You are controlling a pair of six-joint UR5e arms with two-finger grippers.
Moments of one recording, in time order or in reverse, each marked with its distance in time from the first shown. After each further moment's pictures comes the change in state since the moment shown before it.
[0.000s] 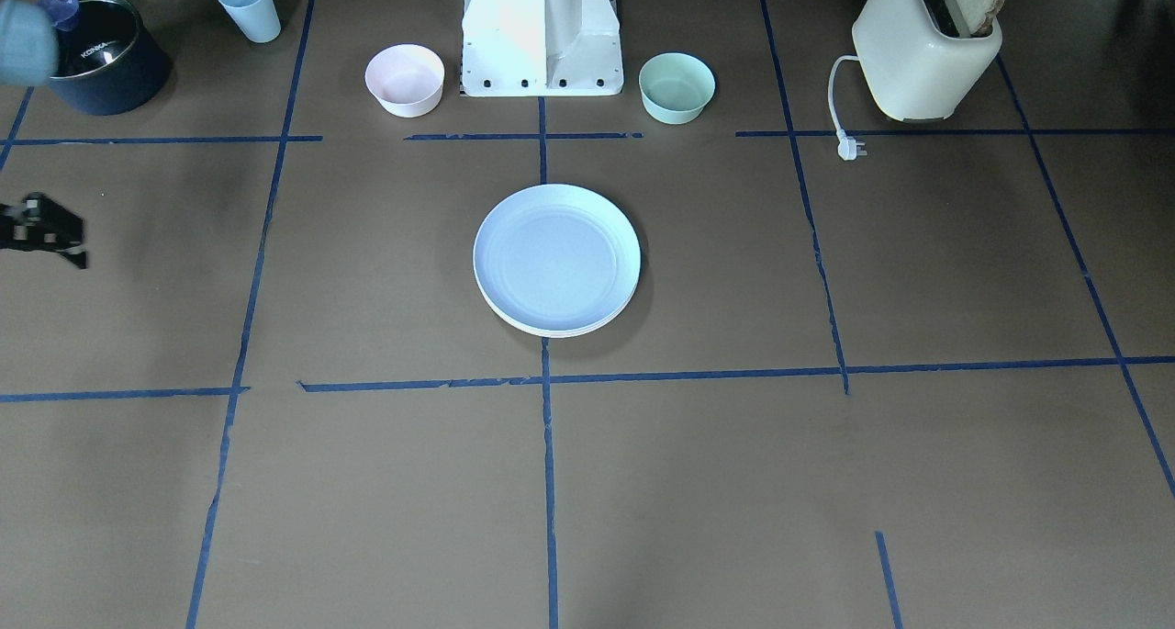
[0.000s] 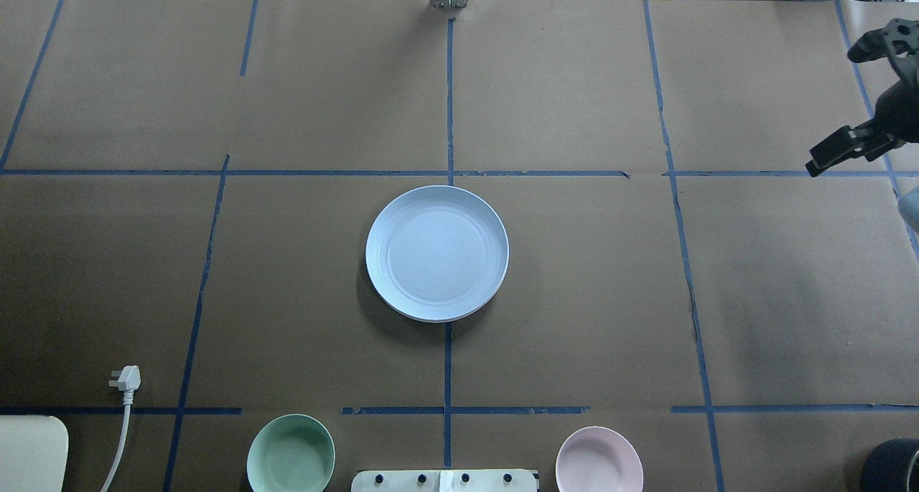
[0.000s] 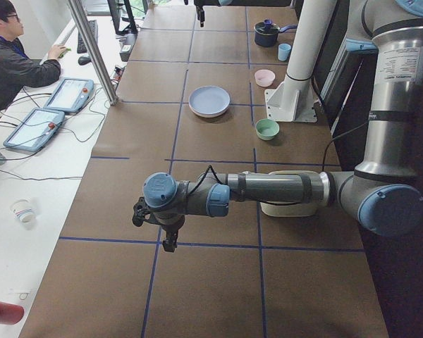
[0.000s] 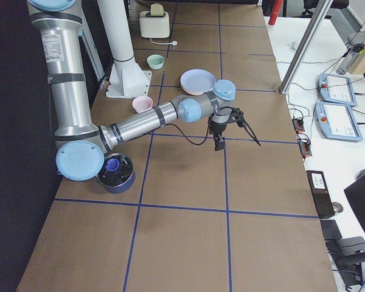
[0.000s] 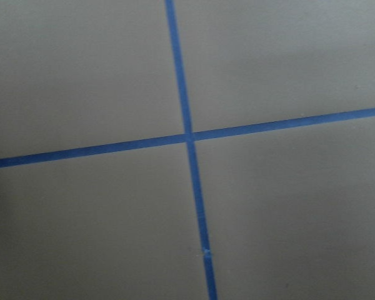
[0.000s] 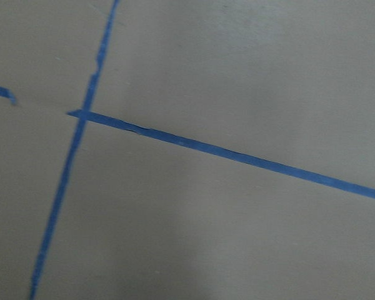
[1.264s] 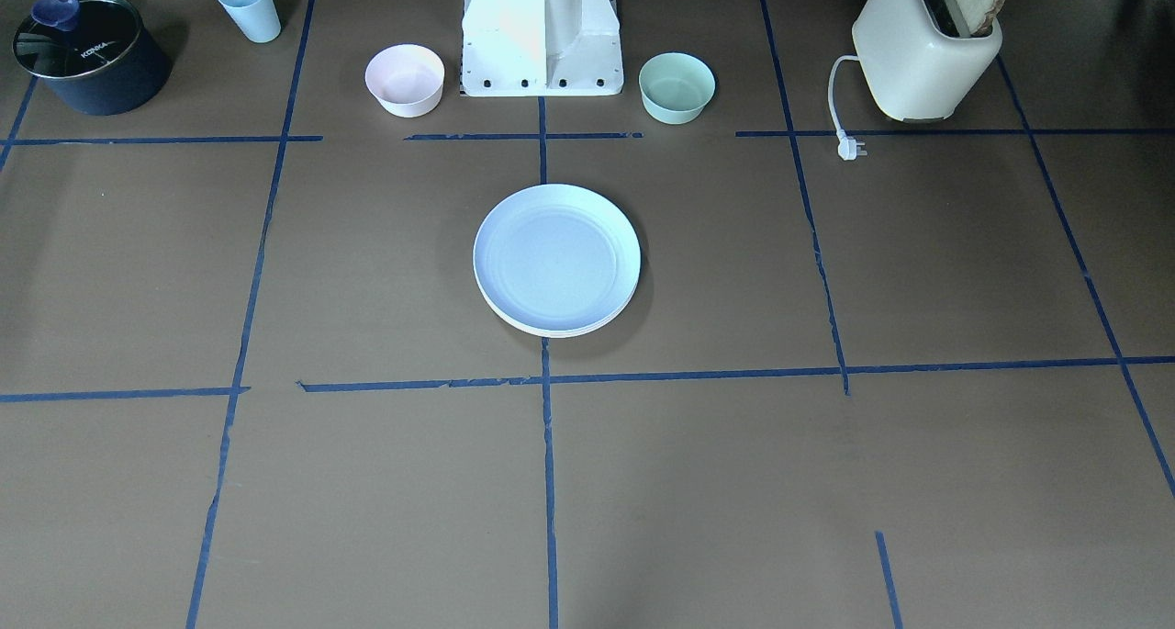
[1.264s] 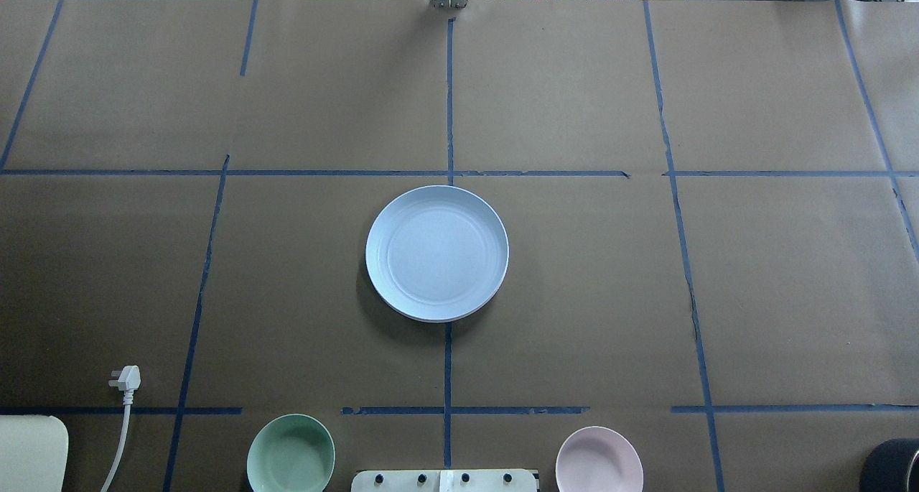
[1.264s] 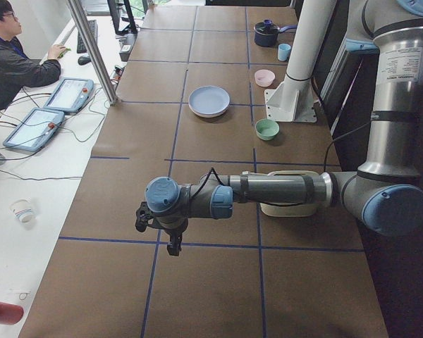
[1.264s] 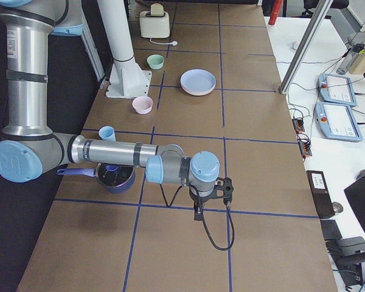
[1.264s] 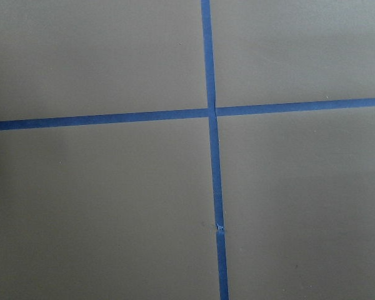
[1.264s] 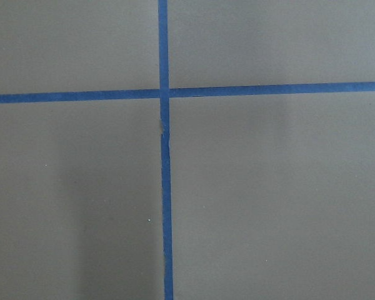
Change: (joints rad) left arm -0.006 0.013 -0.006 0.011 -0.004 -0.007; right arm 0.364 -0.185 -0.209 0.060 0.074 -0.203
